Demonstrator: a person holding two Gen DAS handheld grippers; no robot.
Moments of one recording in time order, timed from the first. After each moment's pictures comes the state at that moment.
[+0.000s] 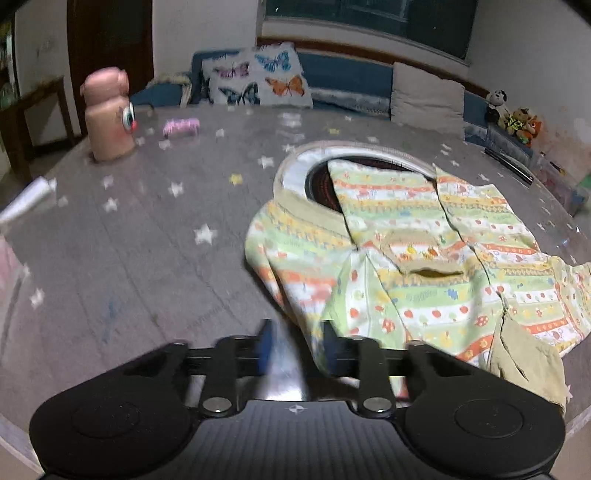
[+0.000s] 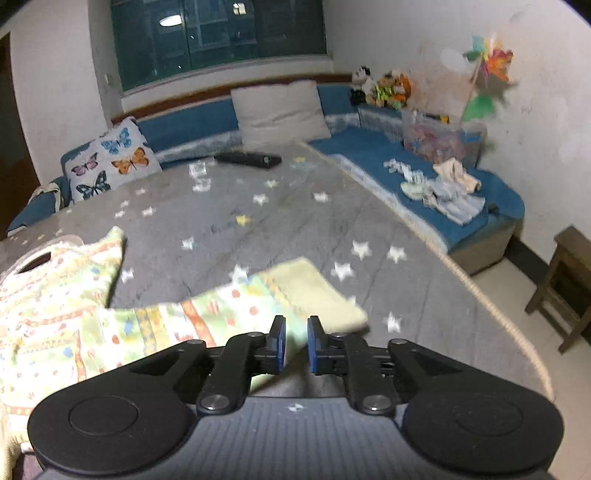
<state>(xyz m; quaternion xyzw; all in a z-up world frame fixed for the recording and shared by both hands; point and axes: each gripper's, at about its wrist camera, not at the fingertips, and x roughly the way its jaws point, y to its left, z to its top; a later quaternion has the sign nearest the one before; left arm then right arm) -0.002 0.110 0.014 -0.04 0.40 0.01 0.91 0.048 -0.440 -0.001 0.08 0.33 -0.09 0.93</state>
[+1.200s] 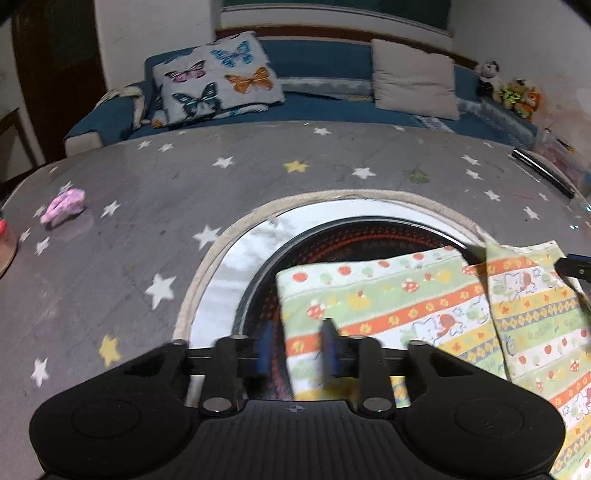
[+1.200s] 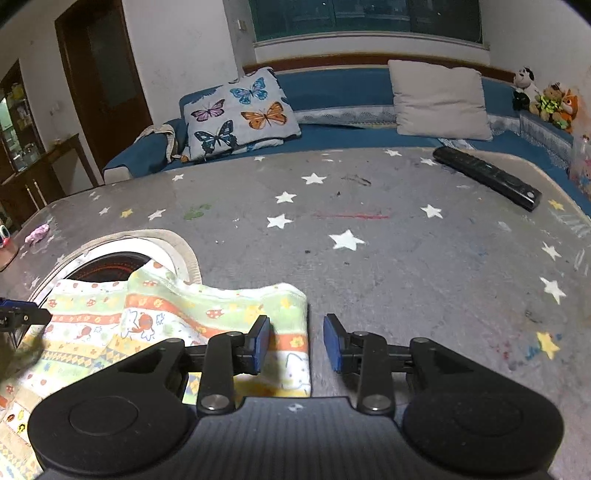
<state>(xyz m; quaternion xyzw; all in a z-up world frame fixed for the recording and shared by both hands) 0.239 0.066 -0.026 0.01 0.43 -0.03 0.90 0.272 -0.287 -0.044 0.03 0.38 0.12 0.92</state>
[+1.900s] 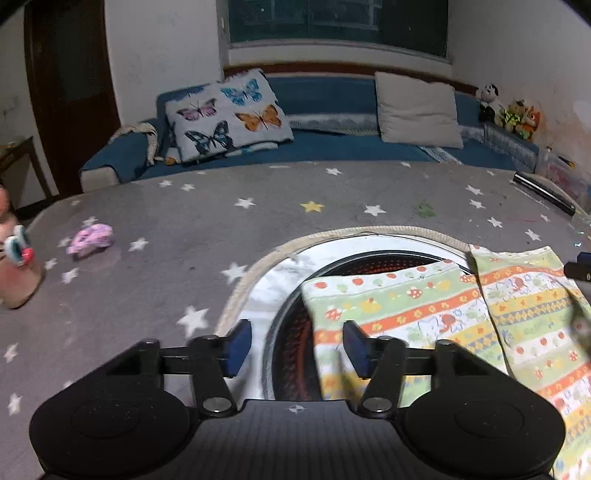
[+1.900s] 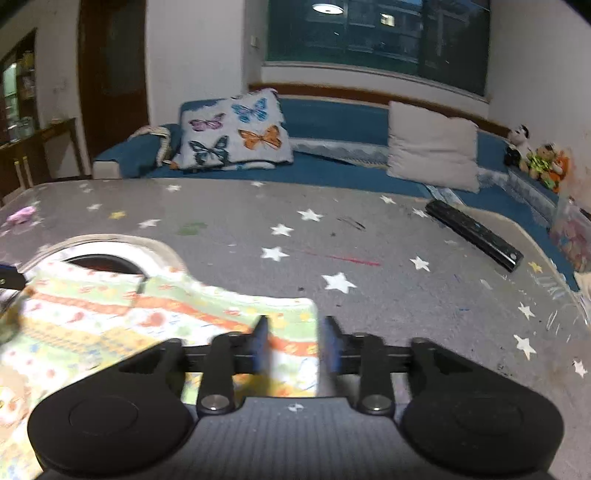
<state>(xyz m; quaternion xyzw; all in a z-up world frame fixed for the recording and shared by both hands) 0.214 0.079 -0.008 0.02 0.37 -0.01 0.93 0.254 -0.263 -0.026 -0.05 0.33 0.11 0.94</state>
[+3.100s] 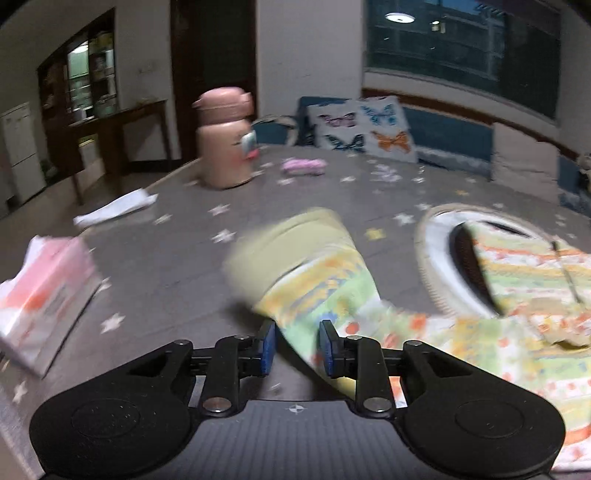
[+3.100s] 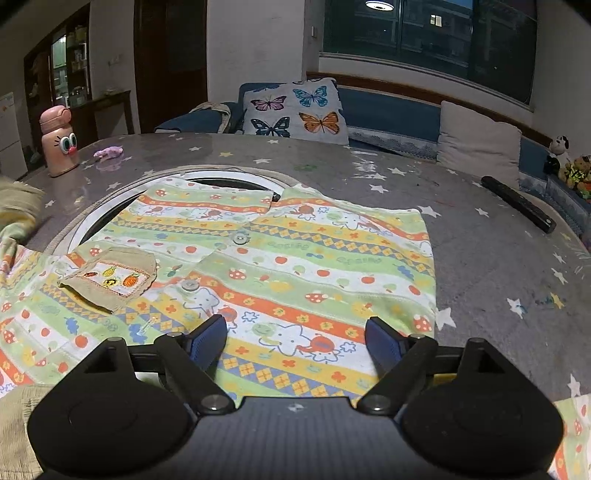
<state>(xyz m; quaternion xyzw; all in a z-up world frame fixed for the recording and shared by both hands) 0.027 0.178 -0.022 -0.06 0.33 0.18 0.92 0.143 -0.214 -0.047 -0.08 0.34 0.17 0.92</state>
